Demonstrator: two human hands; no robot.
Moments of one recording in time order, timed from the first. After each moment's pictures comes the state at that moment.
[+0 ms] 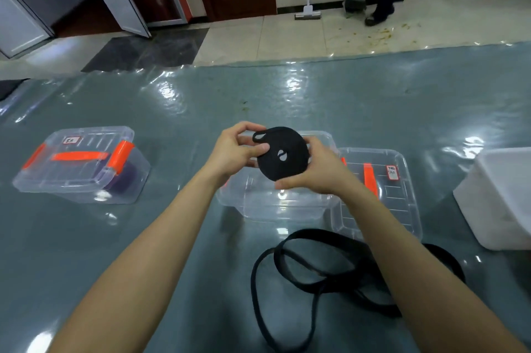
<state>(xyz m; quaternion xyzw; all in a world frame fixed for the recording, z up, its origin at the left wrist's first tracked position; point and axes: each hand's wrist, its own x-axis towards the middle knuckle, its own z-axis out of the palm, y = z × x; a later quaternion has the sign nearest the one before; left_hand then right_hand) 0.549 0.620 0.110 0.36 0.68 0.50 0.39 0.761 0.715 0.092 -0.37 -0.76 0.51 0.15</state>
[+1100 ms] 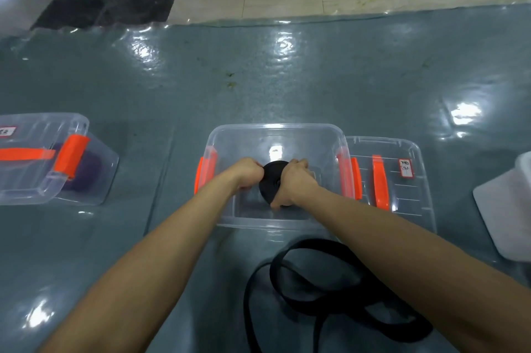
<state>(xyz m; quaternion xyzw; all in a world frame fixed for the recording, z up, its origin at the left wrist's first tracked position) 0.535 0.687 -0.012 0.30 0.82 0.11 0.48 0.671 0.739 -0.025 -0.48 -0.81 0.23 -0.24</state>
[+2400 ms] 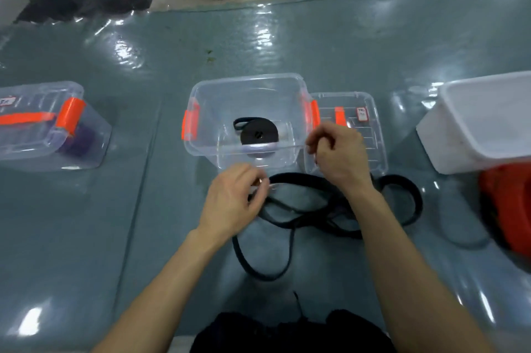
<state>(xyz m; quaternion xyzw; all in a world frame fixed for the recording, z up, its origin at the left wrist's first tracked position) 0.664 0.494 0.030 0.66 0.69 0.29 0.04 0.854 0.647 0.068 -0.49 -0.72 0.38 0.30</state>
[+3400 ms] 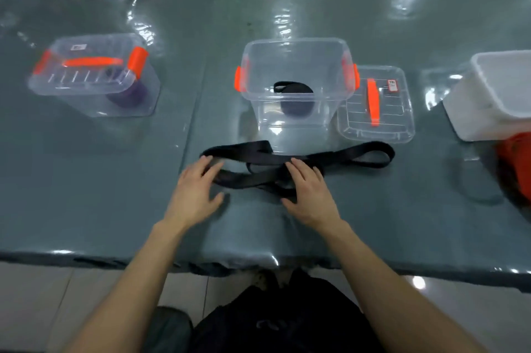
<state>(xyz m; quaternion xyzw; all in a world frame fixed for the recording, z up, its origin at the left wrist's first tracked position) 0.558 0.298 -0.021 0.58 0.80 0.09 0.11 0.831 0.449 -0.051 -0.38 -0.89 0.23 0.06</state>
